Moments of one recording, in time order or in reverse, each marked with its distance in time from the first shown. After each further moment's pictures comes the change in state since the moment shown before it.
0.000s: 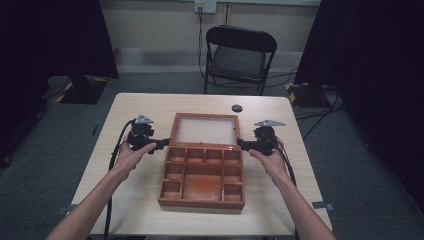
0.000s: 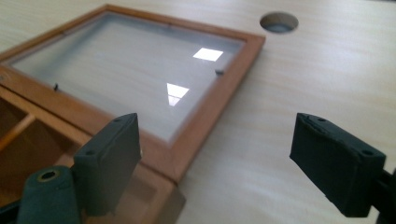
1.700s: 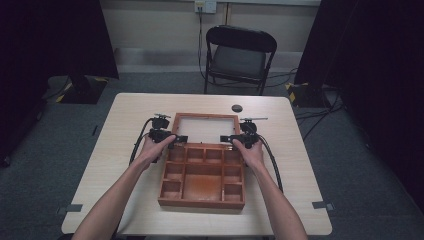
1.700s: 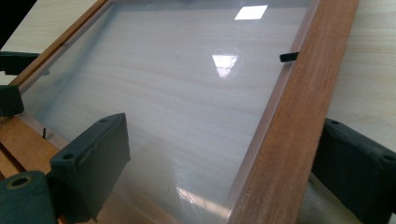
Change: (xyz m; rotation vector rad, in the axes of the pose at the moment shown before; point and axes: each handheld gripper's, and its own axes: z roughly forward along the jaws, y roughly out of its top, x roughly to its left) left arm 0.004 0.003 0.087 0.117 -0.161 -0.205; right arm -0.001 0.000 0.084 0.160 0.194 0.259
